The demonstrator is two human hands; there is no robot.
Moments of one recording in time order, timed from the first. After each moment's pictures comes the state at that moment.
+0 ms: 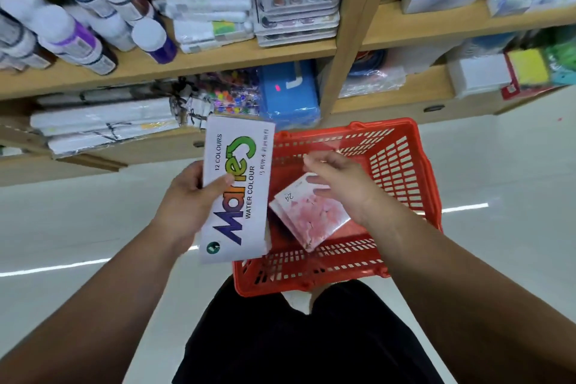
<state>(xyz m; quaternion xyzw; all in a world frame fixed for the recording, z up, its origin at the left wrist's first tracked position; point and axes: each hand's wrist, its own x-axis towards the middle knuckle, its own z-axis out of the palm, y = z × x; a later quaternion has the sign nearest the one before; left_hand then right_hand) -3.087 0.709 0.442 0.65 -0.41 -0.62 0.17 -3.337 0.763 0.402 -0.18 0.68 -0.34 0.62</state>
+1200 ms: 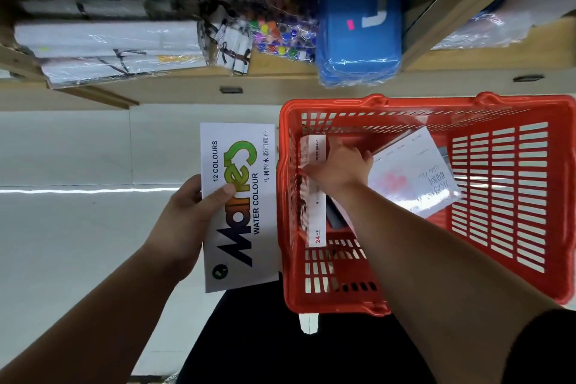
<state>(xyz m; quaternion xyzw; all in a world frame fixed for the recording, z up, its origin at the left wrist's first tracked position) -2.976 0.710 0.343 0.68 -0.26 -0.67 0.16 -3.219 0.705 0.224 -0.45 0.80 0.04 0.38</state>
